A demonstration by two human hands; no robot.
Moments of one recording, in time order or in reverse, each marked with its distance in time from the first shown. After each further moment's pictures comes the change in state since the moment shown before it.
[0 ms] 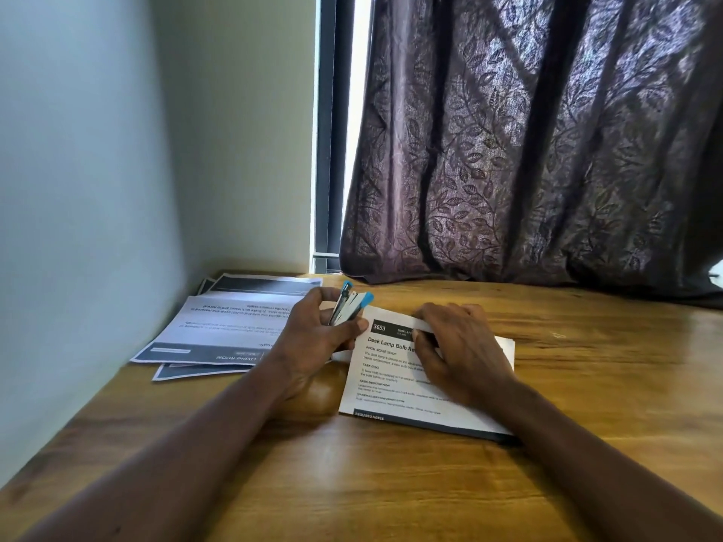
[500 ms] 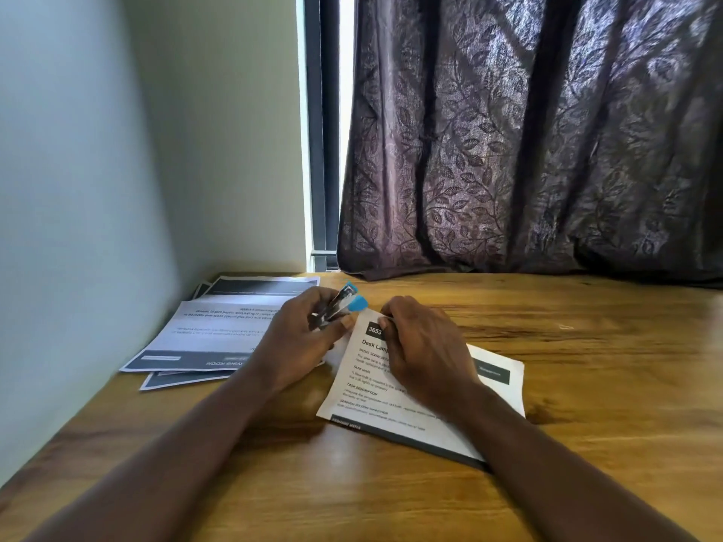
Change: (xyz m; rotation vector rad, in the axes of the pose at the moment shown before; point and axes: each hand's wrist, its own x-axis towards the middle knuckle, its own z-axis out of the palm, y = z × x) left_hand 0.003 -0.001 -0.006 0.454 0.023 0.185; right_hand 0.013 -0.026 0.022 0.108 0.173 -0.001
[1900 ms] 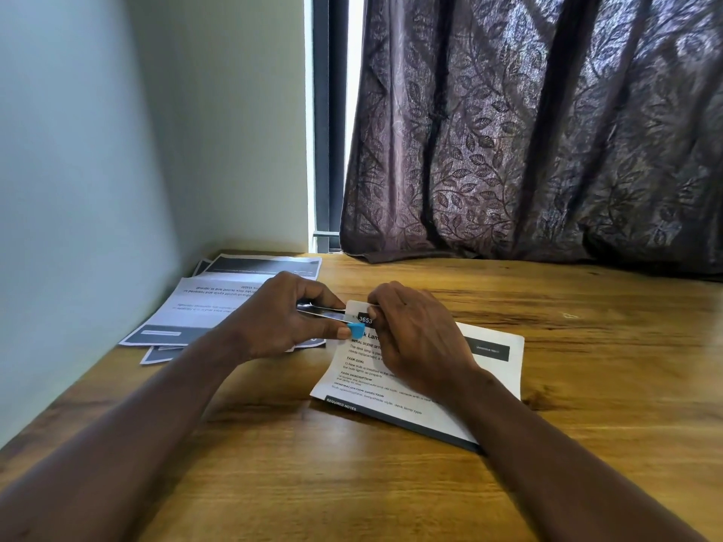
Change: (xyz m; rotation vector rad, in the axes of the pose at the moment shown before) left_hand 0.004 0.000 -0.030 0.226 -0.248 0.146; right_hand 0.000 -0.007 -0.004 0.030 -0.157 -0.132
